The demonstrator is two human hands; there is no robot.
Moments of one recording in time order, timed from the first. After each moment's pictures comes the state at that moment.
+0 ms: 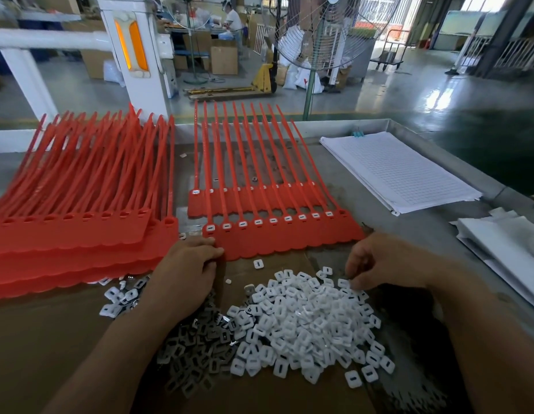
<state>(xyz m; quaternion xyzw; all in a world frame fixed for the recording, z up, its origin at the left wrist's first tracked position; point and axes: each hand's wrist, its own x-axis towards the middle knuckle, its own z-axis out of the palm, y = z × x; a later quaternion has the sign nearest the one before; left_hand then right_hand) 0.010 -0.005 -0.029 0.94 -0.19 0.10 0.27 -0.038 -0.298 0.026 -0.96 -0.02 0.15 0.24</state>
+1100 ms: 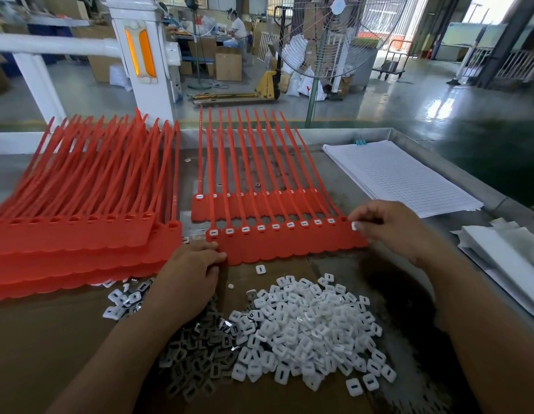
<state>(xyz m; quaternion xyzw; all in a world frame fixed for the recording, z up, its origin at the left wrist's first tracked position) 0.010 -0.004 -0.027 0.94 -0.18 0.08 0.27 -0.007 -0.307 0.027 -0.90 0.04 -0.08 0.42</state>
